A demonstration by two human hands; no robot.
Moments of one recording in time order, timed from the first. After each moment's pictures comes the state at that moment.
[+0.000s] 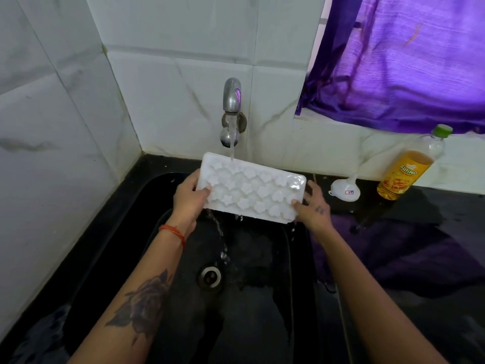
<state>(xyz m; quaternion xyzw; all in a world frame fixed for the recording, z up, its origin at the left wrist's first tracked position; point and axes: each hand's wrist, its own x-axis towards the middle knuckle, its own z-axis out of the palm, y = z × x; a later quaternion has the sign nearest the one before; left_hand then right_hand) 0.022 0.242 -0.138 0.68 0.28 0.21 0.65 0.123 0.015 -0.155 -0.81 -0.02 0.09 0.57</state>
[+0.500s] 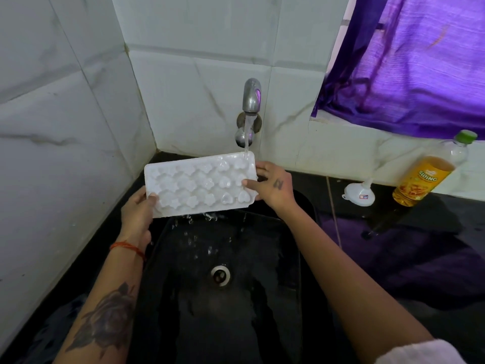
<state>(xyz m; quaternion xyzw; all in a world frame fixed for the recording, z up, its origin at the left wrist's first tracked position) -0.047 0.333 -0.165 0.55 0.44 0.26 0.66 0.099 0.116 -0.108 -0.79 -0.19 0.13 0.57</state>
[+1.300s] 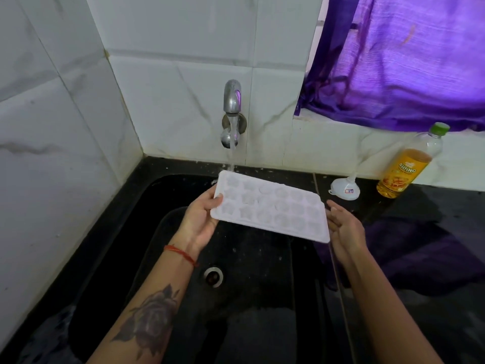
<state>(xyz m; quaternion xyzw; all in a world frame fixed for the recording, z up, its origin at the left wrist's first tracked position) 0.004 0.219 -0.143 0.43 0.16 0.08 0.88 0.104 -0.039 -0.157 -0.61 0.13 0.13 0.77</state>
